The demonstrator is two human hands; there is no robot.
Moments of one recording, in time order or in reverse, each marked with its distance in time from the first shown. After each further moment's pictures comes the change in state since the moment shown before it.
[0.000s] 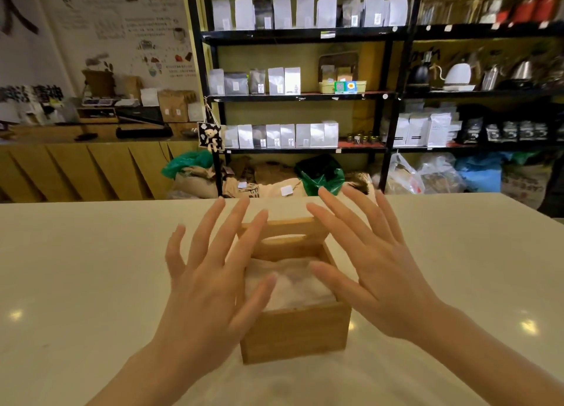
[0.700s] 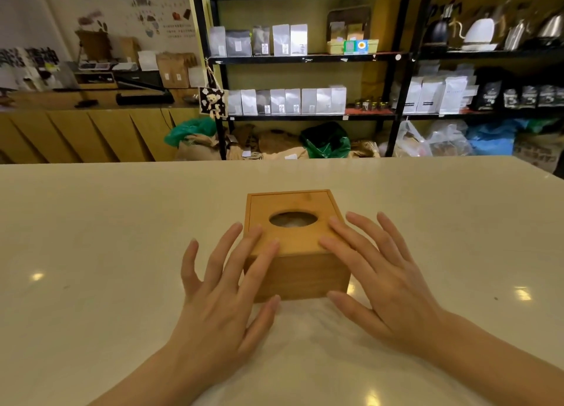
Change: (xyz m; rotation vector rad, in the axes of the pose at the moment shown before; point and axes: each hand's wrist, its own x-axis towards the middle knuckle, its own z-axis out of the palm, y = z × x) left_hand -0.068 0.003 0.022 0.106 -0.166 0.067; right_hand -0.069 0.001 0.037 -0.088 0.021 -0.143
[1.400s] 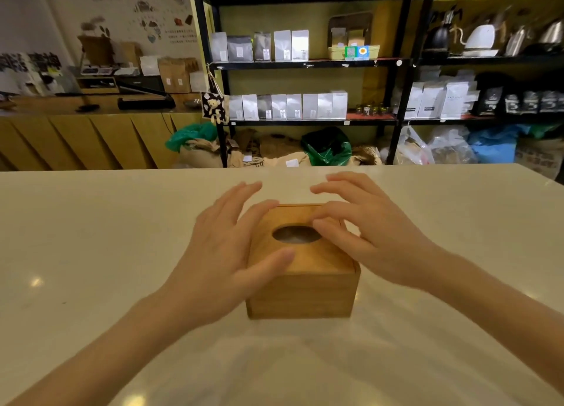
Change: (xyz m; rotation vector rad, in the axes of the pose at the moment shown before) left_hand 0.065 -0.019 -0.039 -0.449 -0.138 -0.118; right_hand 0.084 0.013 -0.031 0.265 -0.241 0.144
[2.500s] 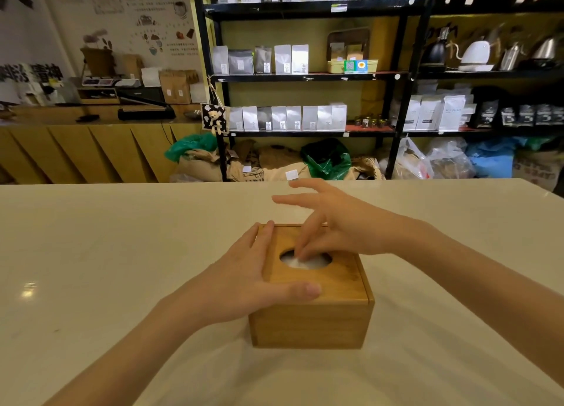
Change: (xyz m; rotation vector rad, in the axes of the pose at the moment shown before) left_hand 0.029 -0.016 0.011 -0.146 -0.508 -0.302; right_hand 0.063 0.013 0.005 0.112 -0.387 -0.143
